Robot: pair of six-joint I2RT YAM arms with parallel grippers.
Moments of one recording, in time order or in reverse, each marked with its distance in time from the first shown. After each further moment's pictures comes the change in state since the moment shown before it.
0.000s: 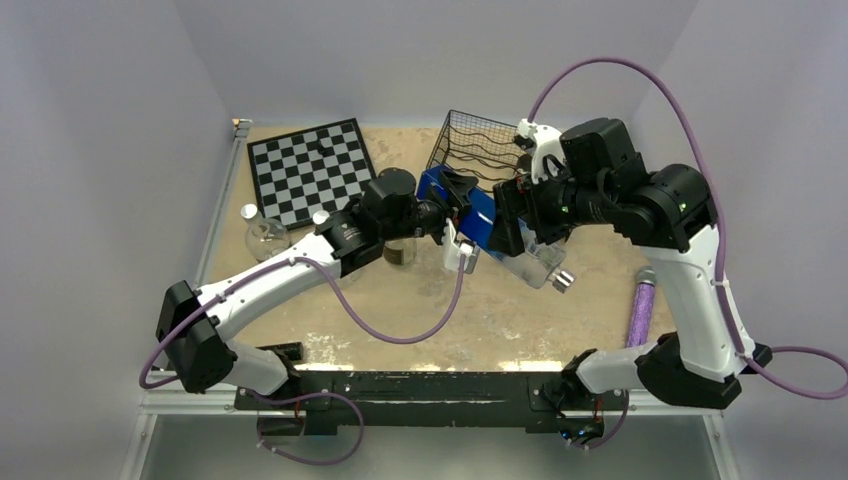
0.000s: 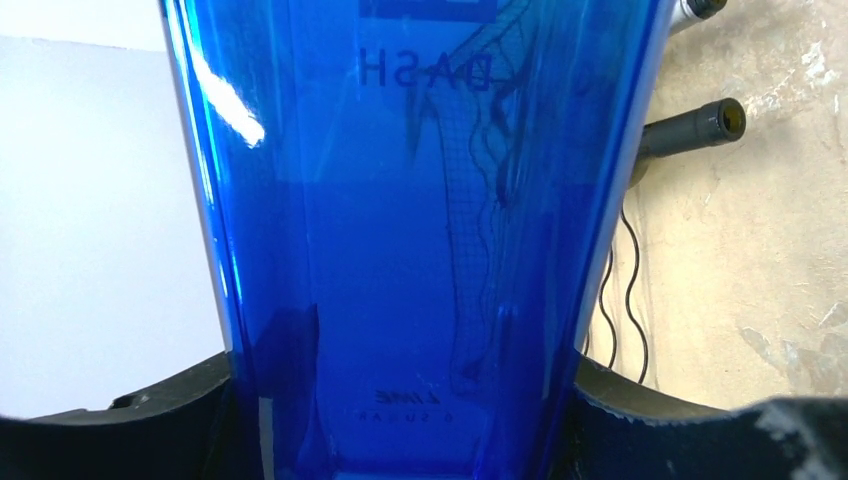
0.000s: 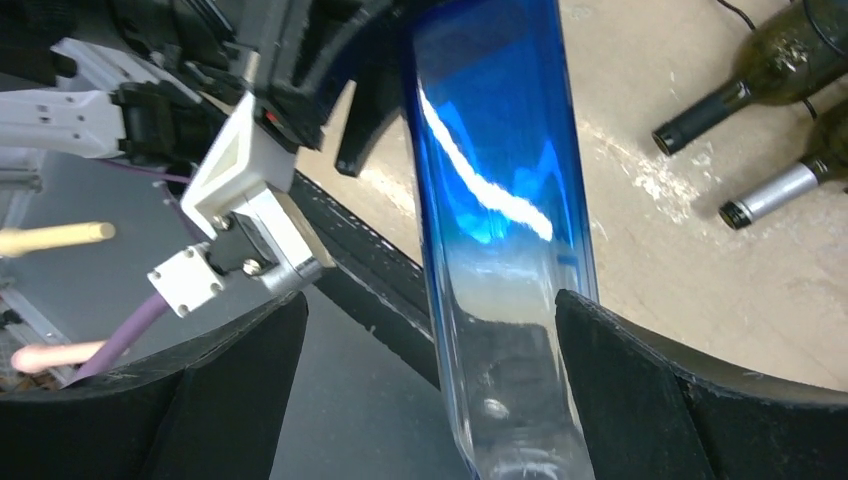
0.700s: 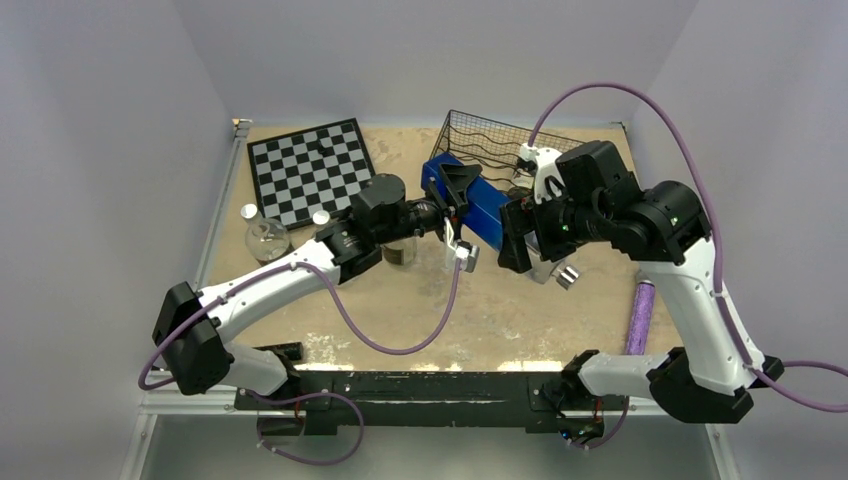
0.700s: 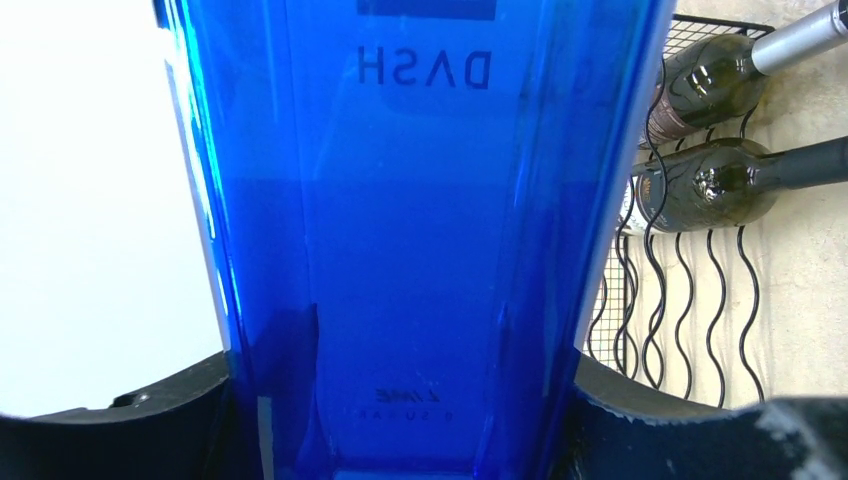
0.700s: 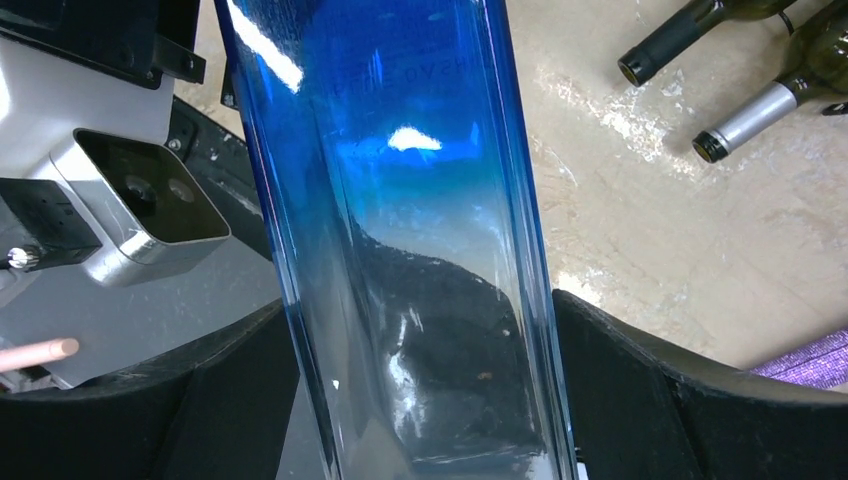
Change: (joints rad) left arm -0.008 -0.021 -0.103 0.284 0.003 0.034; right arm 0.000 -0.115 -0.222 0.008 0.091 -0.001
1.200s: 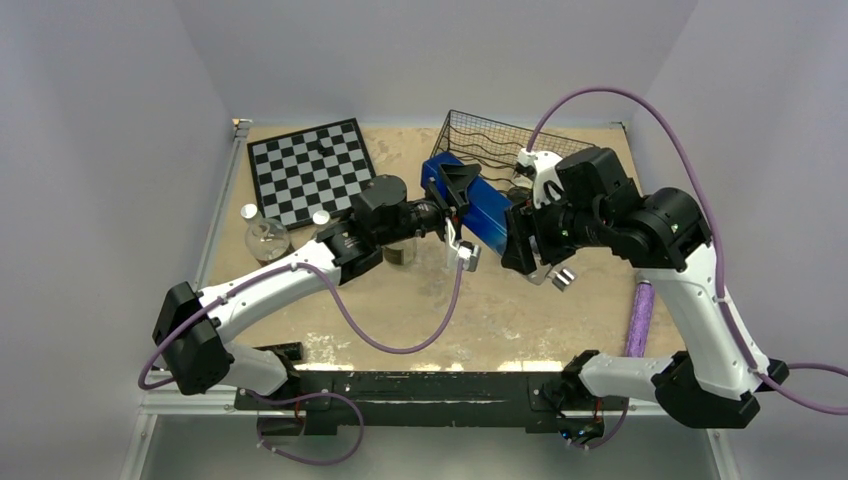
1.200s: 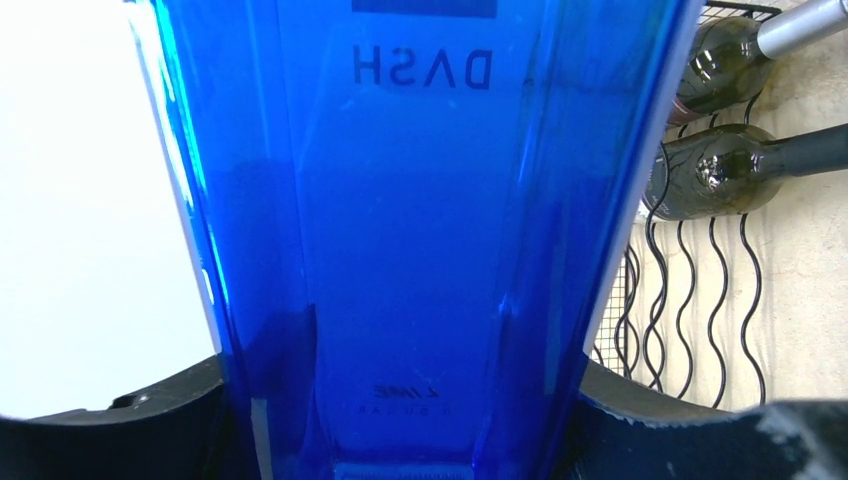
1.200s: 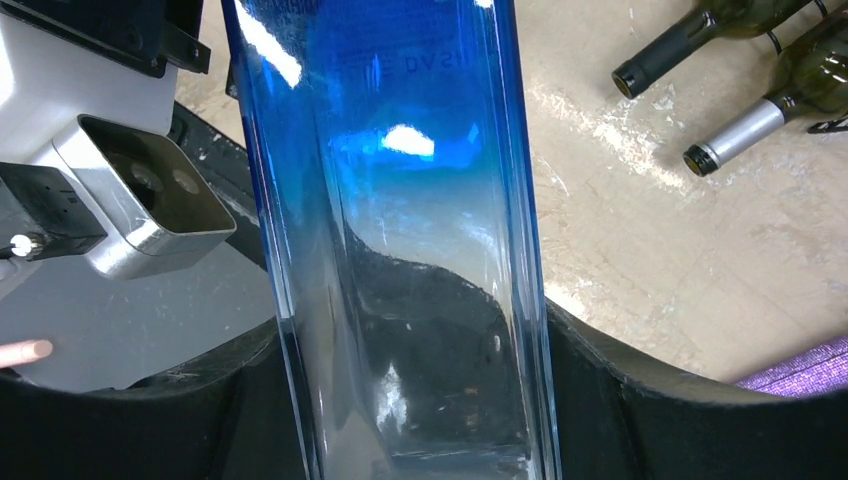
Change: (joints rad) left arm -0.008 0.000 0.000 -0.006 -0.038 0.014; right arm 0.019 -0.033 -0.058 0.040 0.019 -0.013
